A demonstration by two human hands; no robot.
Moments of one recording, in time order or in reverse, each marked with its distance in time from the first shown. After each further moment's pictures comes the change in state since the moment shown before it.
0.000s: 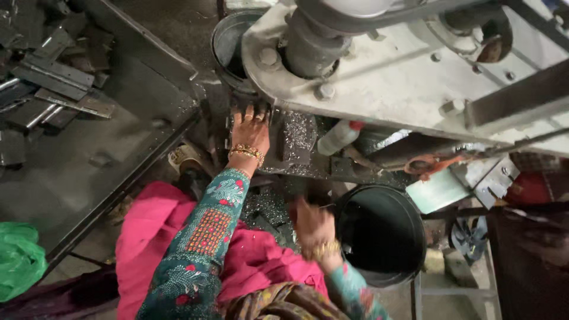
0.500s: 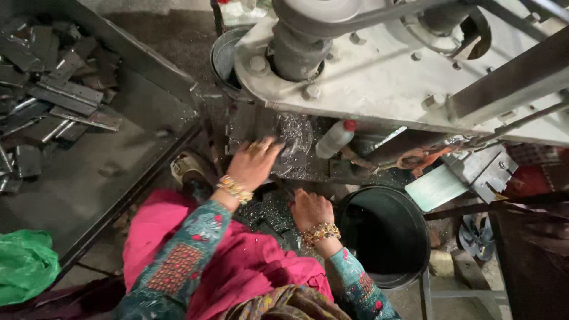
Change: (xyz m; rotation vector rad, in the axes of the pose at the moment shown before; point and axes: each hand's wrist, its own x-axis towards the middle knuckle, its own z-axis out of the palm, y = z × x) left_hand -0.077 -0.002 -0.007 -0.232 0.388 0.392; right_hand 0.011 -0.016 -0.046 0.008 0.089 -0.037
